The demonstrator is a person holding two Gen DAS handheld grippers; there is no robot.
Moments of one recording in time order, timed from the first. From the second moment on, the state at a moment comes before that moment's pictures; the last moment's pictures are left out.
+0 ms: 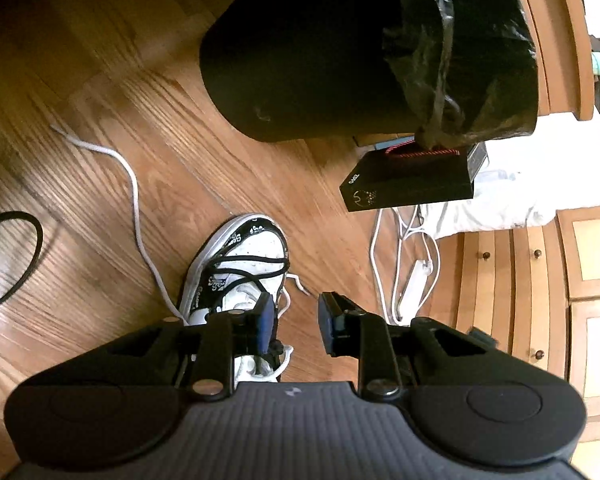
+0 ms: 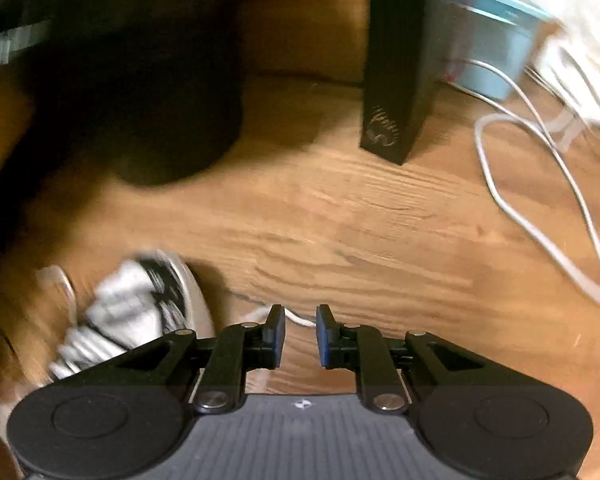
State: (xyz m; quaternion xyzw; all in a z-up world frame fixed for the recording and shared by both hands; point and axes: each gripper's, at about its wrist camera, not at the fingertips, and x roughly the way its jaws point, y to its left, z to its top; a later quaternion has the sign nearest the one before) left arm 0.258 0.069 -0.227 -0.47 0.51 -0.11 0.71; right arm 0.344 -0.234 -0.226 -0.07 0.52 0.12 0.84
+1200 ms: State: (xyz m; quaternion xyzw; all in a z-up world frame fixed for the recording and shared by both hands) left arm 0.258 0.061 -0.229 -0.47 0.53 -0.13 0.70; right arm 0.334 -0.205 -0.257 -0.25 0.45 0.23 0.82
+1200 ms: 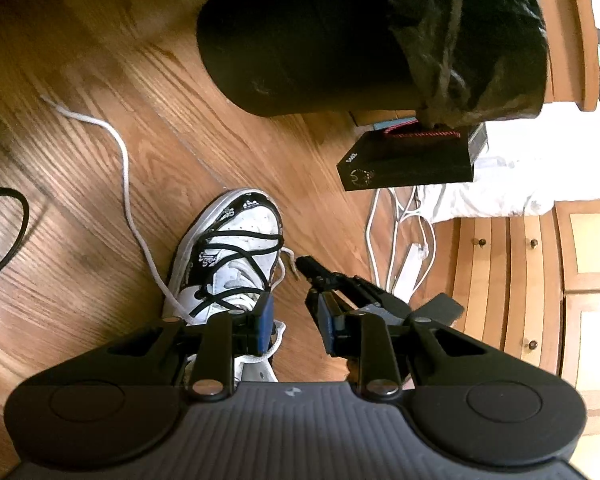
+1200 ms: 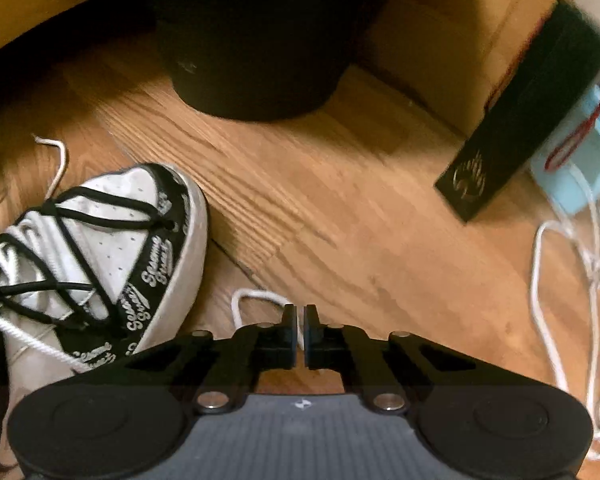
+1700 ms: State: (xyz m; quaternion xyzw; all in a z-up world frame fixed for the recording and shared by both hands) left arm 0.258 0.059 -0.224 -0.47 0.52 -0.13 0.70; right arm 0.342 -0.189 -0.264 -0.30 0.47 0.23 0.80
